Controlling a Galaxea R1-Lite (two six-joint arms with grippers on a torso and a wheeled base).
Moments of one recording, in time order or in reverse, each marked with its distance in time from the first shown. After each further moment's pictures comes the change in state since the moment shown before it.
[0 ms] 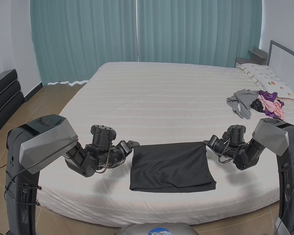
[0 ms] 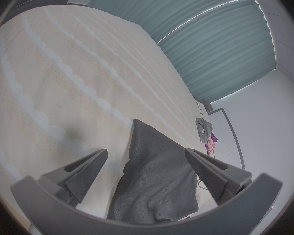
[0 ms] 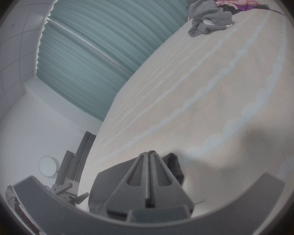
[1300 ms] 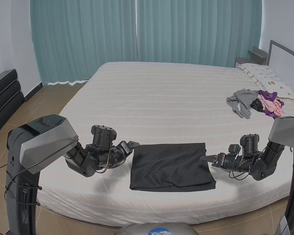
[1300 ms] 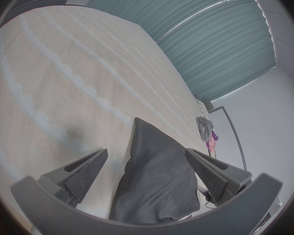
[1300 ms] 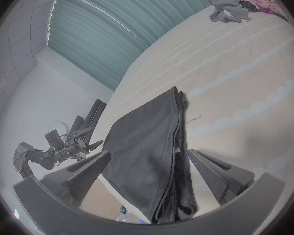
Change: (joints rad) left arm -0.002 0.003 -0.005 0.010 -0.001 0.017; right arm -0.013 -0.231 0.434 -0.010 0.262 -0.247
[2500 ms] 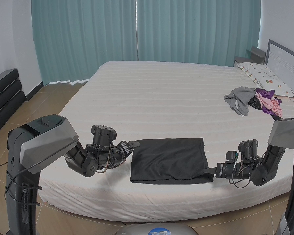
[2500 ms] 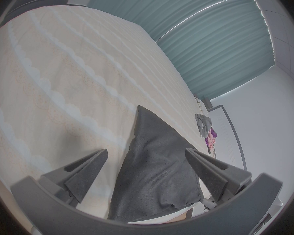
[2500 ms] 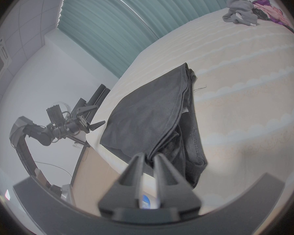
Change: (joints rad) left arm 0.001 0.002 -0.003 0.000 -0.002 0.001; right arm 0.039 -0.021 0.091 -0.003 0.019 -0.154
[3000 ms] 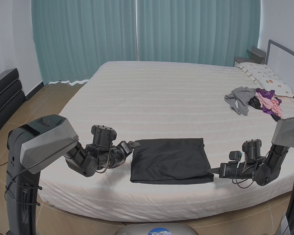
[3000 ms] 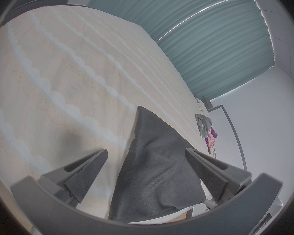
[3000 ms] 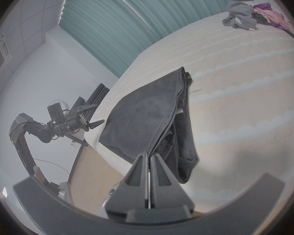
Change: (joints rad) left arm 0.001 0.001 -0.001 0.000 0.000 0.000; right arm -0.027 -0.032 0.035 0.007 -0.001 -0.042
